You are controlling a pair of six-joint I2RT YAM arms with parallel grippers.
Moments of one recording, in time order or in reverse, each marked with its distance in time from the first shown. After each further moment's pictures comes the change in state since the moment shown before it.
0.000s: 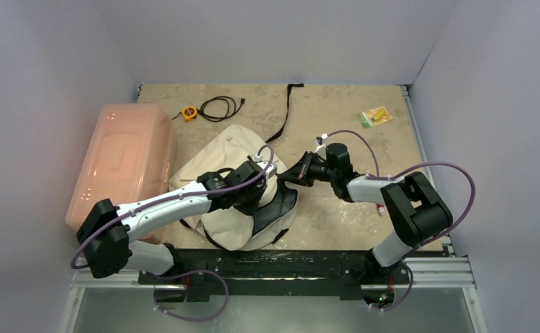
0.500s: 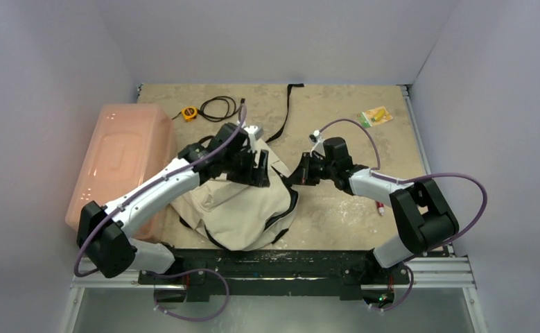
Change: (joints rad) left arm 0.212 0.006 0.186 -0.071 0.230 -0.066; right arm -0.001 -0.088 0.131 -0.453 0.053 -0.511
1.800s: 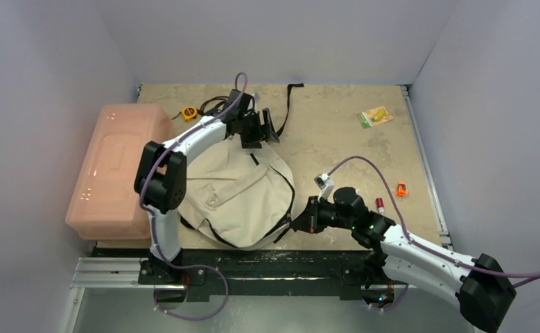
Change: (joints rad) left arm 0.262 0.662 0.462 0.234 0.150 -0.200; right arm 0.365 -0.732 -0.426 -0.128 0.216 0.156
